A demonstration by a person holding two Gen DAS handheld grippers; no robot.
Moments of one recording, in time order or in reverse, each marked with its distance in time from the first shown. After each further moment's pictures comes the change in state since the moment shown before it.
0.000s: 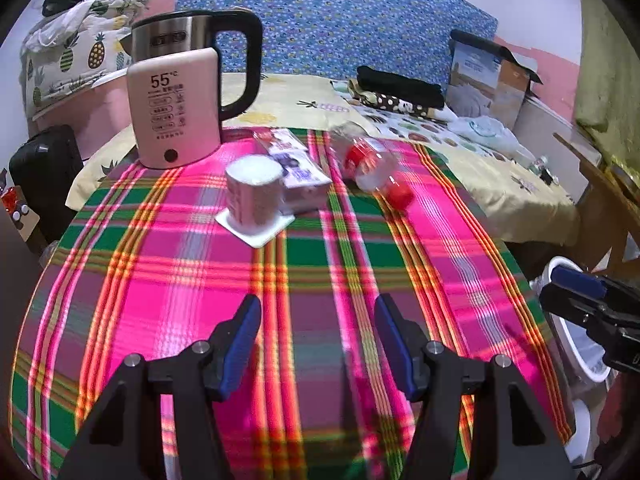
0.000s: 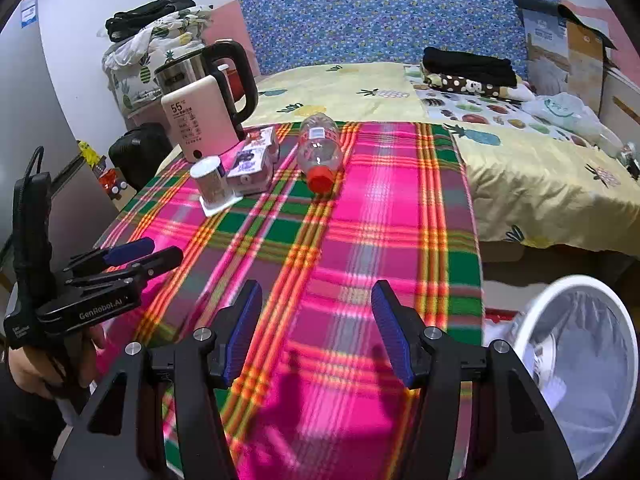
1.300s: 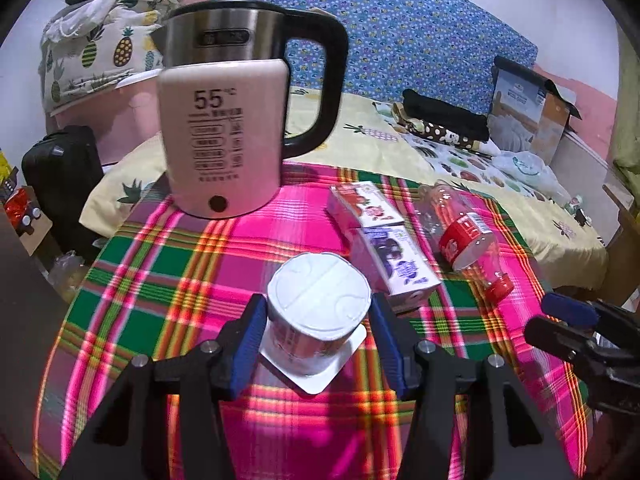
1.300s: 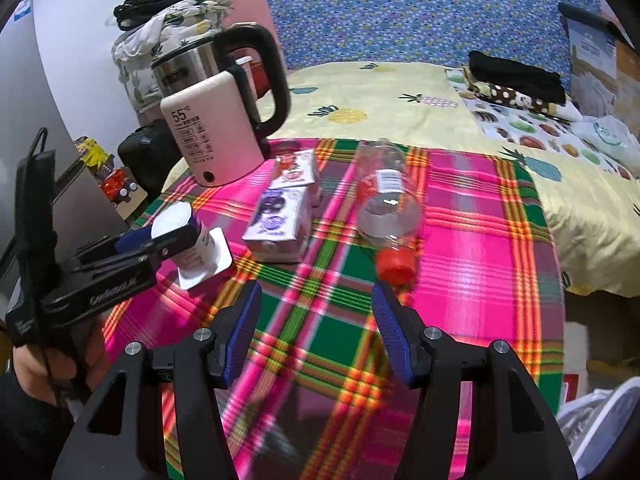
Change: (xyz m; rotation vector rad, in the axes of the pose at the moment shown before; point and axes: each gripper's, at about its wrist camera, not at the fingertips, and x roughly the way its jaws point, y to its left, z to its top) left arm 0.047 0.076 0.063 -0.071 -0.054 0.078; right arm 0.080 0.041 0.068 -0.058 0.025 0.079
